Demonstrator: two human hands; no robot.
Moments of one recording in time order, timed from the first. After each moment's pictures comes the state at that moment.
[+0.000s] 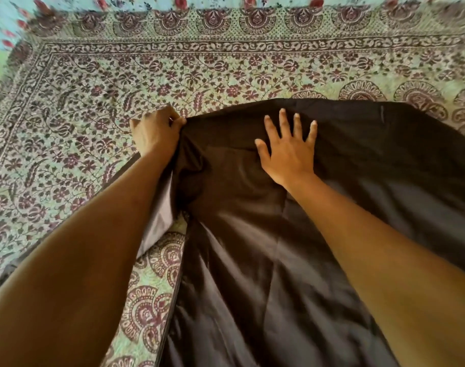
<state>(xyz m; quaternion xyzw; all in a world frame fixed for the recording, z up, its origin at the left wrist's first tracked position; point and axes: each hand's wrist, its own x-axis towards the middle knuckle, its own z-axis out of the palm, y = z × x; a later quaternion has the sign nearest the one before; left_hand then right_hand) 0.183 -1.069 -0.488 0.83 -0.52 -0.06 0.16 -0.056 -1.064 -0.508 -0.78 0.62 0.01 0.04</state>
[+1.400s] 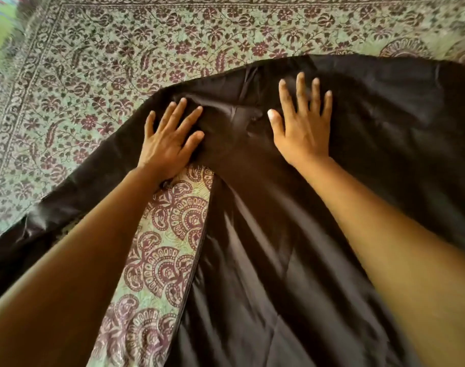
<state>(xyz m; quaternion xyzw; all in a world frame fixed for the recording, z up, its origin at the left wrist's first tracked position) 0.215 -0.977 -0.521 0.71 -0.70 -0.10 0.01 -0.035 -1.043 -0.516 -0.79 0.60 -0.08 0.06</state>
